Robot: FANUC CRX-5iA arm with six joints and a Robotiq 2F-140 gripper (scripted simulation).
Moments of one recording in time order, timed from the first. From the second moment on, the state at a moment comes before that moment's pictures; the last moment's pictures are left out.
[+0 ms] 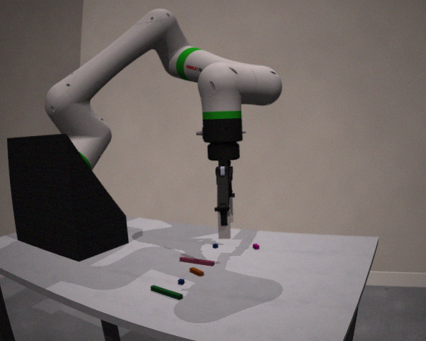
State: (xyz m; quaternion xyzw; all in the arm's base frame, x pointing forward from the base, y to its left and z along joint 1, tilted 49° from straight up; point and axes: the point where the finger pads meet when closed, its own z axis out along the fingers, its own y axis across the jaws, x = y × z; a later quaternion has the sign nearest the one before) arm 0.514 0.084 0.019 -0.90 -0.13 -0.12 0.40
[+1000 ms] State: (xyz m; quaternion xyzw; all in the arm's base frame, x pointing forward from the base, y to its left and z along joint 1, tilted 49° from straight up) arm 0.504 0.078 0.012 -0.85 0.30 0.09 0.41
